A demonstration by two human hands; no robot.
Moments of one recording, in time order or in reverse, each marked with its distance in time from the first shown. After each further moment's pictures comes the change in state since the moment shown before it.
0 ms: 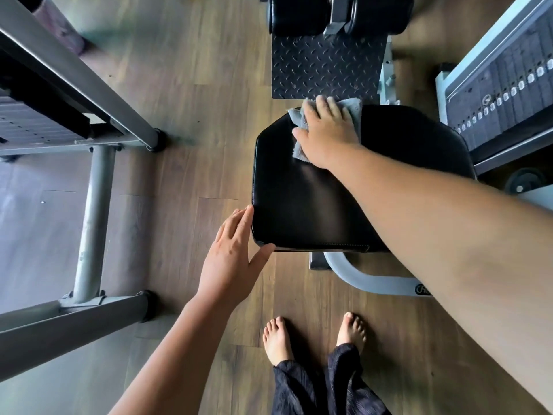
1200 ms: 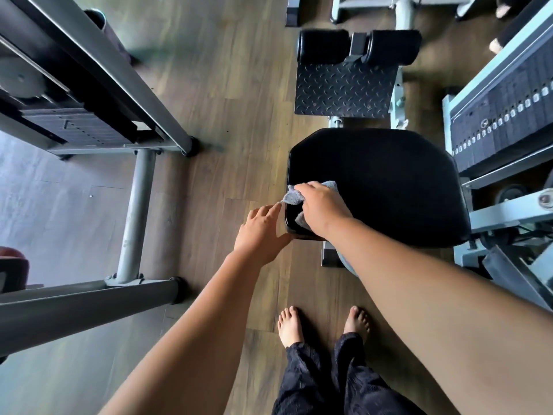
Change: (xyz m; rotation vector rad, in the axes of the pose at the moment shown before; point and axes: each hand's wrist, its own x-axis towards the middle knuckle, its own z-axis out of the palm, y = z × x) left_hand 0.007 -0.004 -0.050 0.080 -0.209 -0.018; right_hand -0.157 -0.081 -0.027 0.340 -0.133 -0.115
